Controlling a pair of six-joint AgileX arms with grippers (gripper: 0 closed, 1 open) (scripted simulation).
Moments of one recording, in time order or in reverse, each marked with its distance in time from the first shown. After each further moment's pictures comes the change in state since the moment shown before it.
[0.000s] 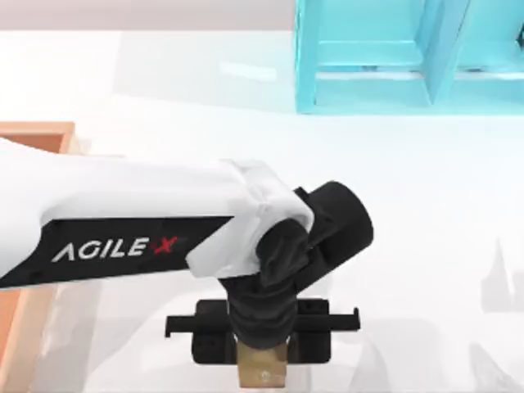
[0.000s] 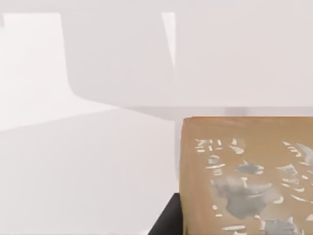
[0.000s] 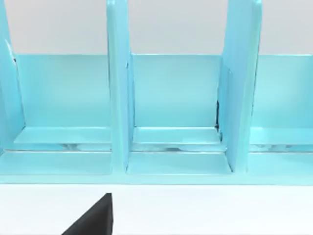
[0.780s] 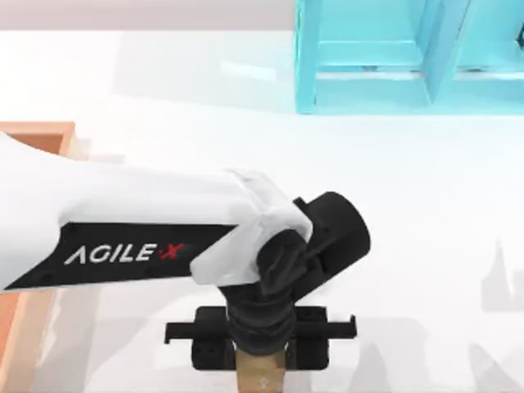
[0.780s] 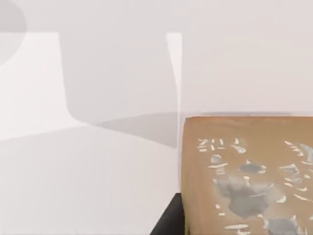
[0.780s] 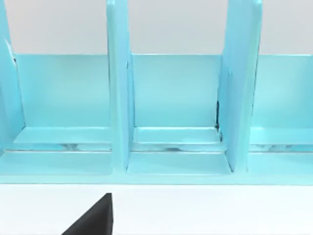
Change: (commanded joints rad) left arm -0.001 0.016 -0.024 0.031 0.000 0.000; right arm 0.000 0.000 0.000 0.000 0.000 0.000
